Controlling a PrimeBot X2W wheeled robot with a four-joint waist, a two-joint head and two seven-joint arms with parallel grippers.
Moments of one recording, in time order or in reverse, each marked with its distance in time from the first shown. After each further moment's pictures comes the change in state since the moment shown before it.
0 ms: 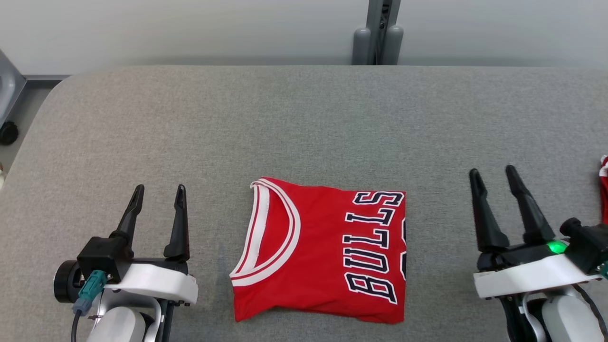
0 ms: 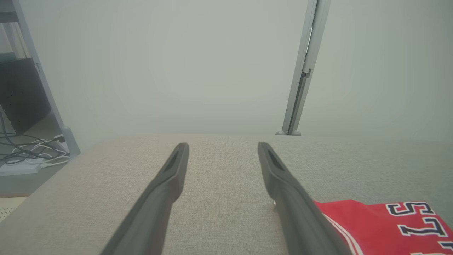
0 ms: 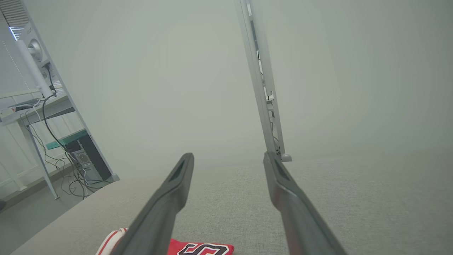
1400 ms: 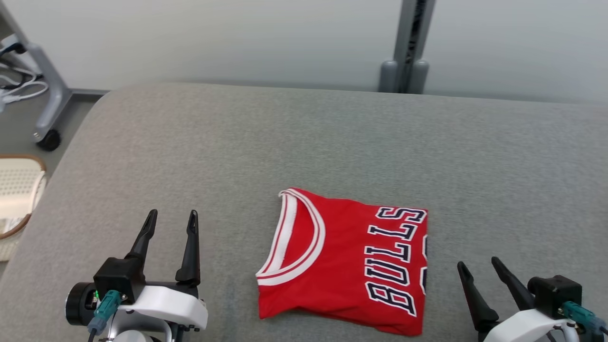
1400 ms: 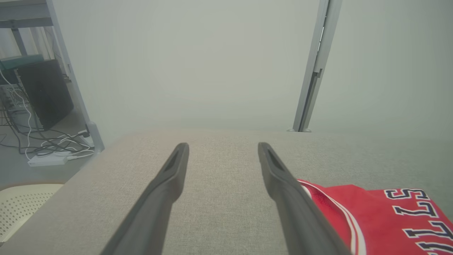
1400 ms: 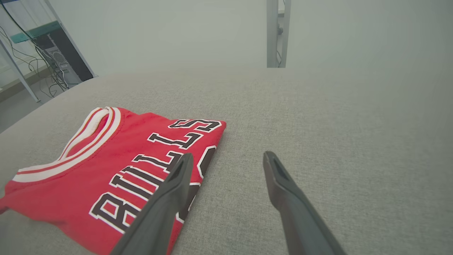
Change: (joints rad) left arm 0.077 0.020 -0.050 -0.050 0.002 0.038 0.034; right arm 0.203 -0.013 -0.043 0.080 -0.142 0.000 0.216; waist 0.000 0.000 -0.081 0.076
